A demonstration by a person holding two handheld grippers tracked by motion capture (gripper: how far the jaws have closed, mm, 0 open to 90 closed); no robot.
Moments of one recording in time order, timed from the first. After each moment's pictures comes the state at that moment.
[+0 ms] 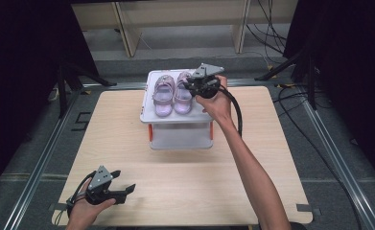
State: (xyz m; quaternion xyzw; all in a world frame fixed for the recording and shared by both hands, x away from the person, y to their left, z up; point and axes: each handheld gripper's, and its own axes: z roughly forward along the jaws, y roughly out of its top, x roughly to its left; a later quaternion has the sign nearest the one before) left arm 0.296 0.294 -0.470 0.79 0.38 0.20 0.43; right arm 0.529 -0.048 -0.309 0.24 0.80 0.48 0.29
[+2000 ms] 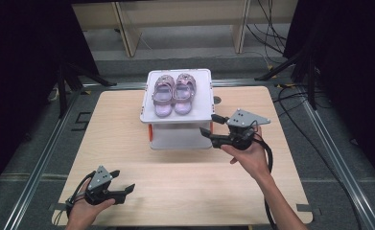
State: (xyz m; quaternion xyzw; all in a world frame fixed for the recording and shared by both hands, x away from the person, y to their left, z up) left arm 0.295 0.296 -0.469 0.80 0.39 0.20 0.42; right arm 0.390 -0.122 -0.343 0.25 0.76 0.57 0.20
